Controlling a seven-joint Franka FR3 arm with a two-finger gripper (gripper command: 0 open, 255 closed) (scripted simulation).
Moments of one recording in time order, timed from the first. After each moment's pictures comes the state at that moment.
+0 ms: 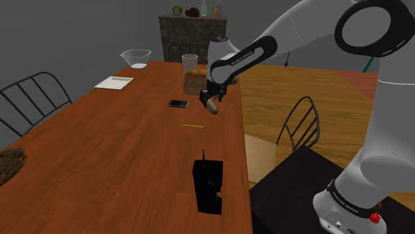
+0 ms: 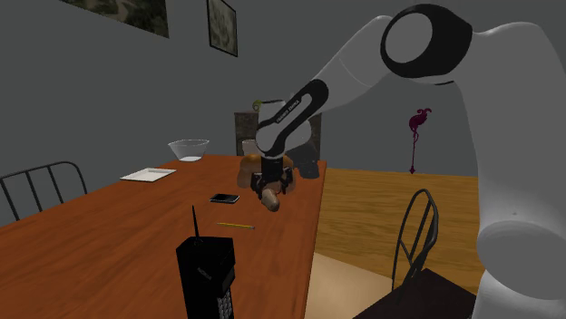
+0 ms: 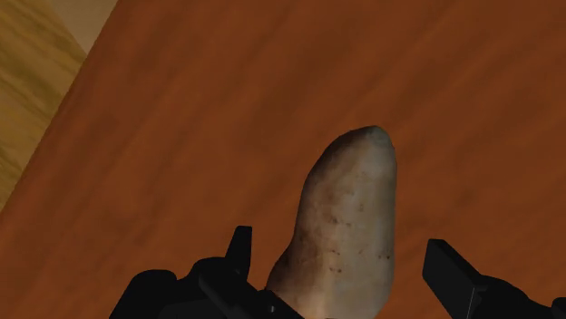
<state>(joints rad) 0.03 0.36 0.11 -1.89 -0.19 2.38 0.39</state>
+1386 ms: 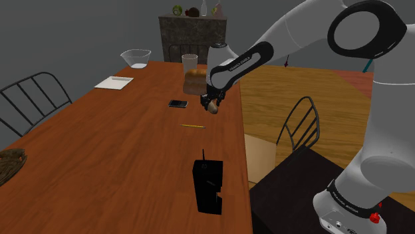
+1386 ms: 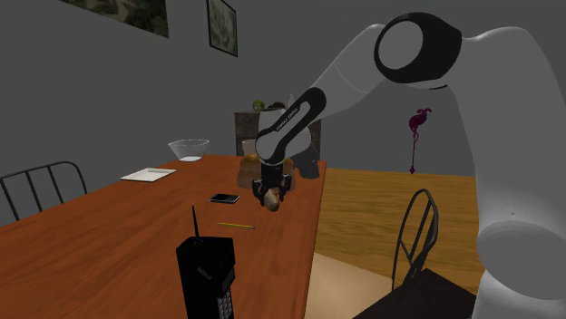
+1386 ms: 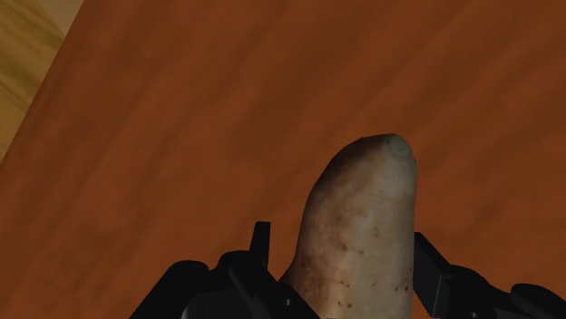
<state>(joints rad) 0.03 0.40 0.11 -1.89 -0.20 2.42 0.40</state>
